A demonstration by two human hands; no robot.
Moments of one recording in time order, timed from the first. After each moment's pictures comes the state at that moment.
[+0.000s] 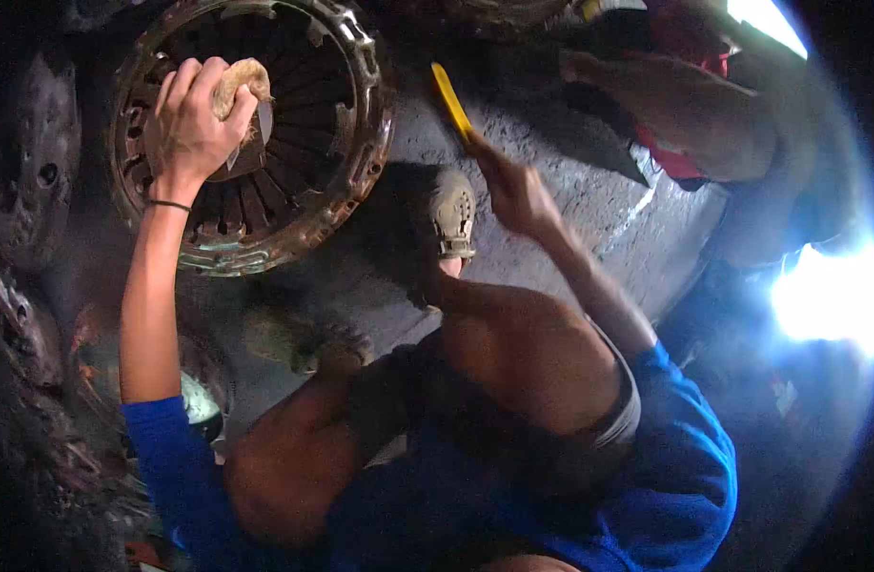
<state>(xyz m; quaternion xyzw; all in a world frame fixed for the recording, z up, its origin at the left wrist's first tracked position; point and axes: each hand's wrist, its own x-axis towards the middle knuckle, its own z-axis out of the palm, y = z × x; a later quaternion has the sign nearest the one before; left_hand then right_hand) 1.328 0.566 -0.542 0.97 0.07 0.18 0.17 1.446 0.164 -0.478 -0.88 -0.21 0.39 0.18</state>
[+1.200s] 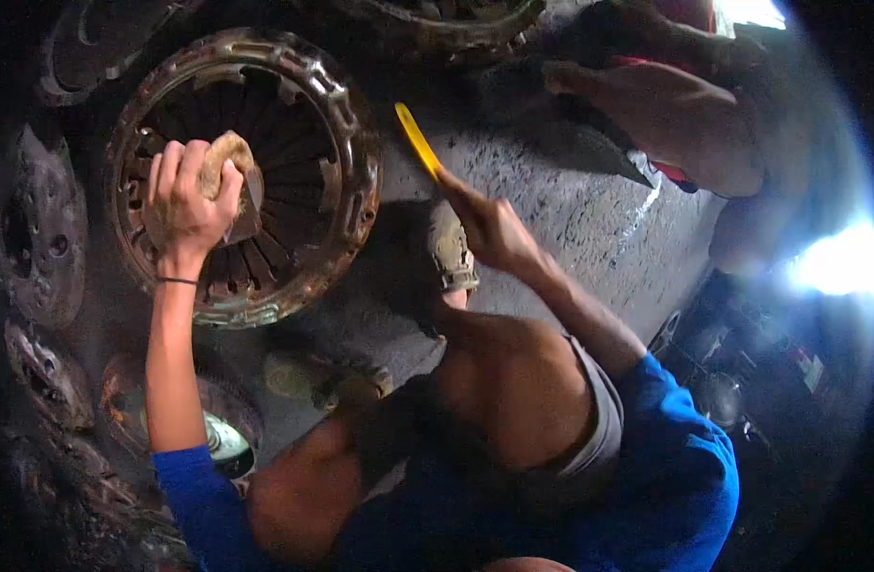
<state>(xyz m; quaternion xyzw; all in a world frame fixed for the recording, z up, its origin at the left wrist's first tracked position) 1.335 0.556 -0.521 0.97 0.06 0.17 0.15 1.438 0.175 -0.486 -0.85 -0.21 0.38 0.29</state>
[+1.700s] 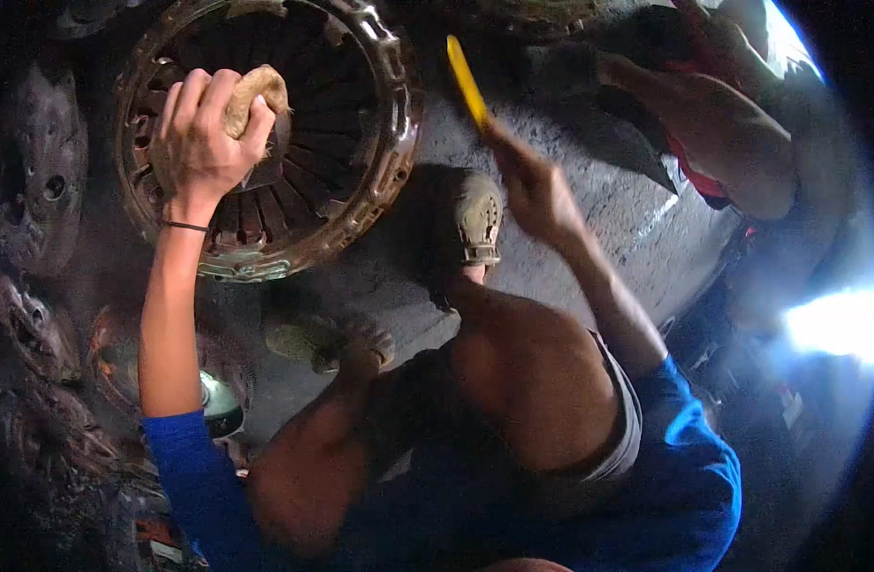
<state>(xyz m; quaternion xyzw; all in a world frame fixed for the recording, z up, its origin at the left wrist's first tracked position) 1.332 0.560 -0.530 0.97 0.06 0.18 0.16 1.455 0.185 -0.503 -0.85 -0.34 0.24 0.33</state>
